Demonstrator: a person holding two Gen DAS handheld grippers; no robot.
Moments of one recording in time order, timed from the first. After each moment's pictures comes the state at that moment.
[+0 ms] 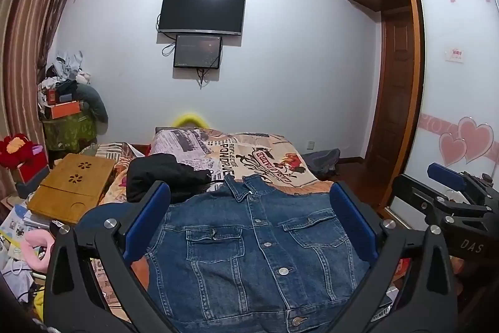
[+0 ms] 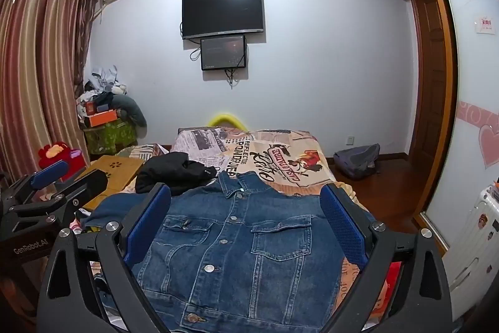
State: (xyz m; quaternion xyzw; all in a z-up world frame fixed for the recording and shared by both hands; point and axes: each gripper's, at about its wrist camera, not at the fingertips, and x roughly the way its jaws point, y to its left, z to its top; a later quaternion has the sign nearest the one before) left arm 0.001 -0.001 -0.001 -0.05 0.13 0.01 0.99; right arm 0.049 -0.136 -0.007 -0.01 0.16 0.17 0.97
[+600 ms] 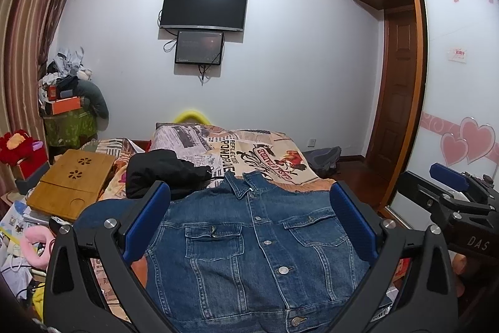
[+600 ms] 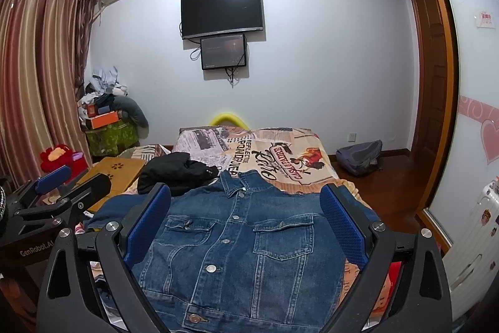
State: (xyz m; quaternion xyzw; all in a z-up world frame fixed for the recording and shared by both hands) left arm 0.006 0.001 -0.002 -0.05 0.14 0.02 0.99; right arm 0.046 -0.138 -0.002 0.00 0.16 0.17 0.97
